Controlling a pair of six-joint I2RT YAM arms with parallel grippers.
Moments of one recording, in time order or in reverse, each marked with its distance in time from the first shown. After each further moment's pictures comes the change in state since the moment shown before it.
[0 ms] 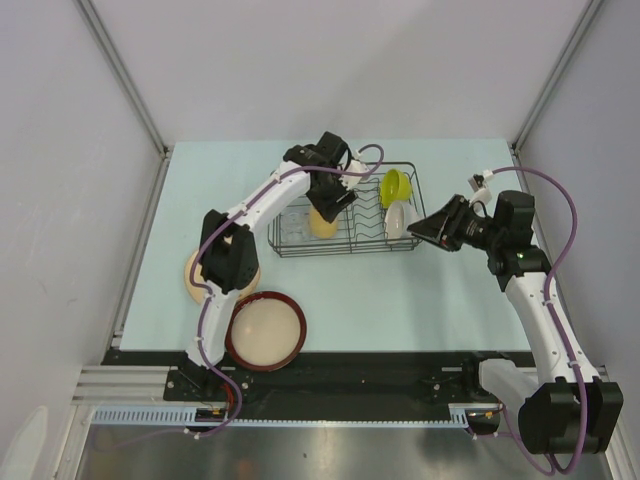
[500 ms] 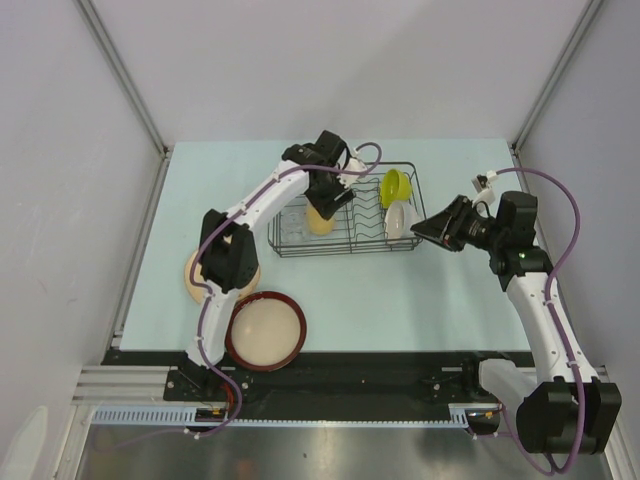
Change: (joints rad) left arm 0.014 0.003 0.007 0.007 -0.037 0.002; right arm -0.025 0.000 -0.002 -0.014 0.003 -0.014
